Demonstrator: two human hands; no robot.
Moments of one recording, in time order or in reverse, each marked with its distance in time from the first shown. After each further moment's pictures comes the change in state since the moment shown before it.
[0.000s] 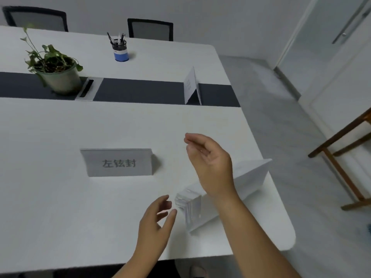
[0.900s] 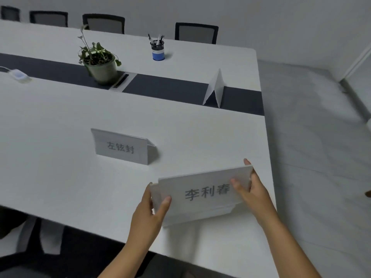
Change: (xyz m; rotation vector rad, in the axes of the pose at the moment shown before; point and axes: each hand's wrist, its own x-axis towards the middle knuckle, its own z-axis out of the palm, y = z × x) left_hand -0.014 0.036 0.087 0.073 0.248 -0.226; right_hand 0.015 0.130 -0.172 -0.095 -0.270 0.355
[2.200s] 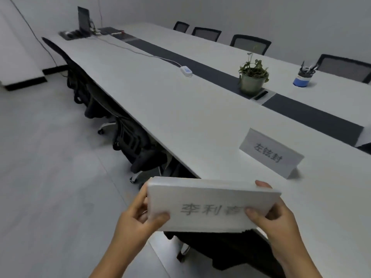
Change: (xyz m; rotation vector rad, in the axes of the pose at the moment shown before) left_hand -0.168 -0.126 -0.322 -0.351 0.523 -0.014; right_hand -0.162 -0.101 0.301 0.244 -0.466 -0.107
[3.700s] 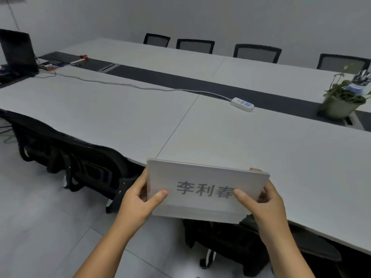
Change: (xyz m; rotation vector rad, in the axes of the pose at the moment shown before) left_hand 0.749 0.058 -0.494 0.113 -0.459 0.227; right_hand 0.445 -0.039 0.720 -0.006 0.469 -0.102
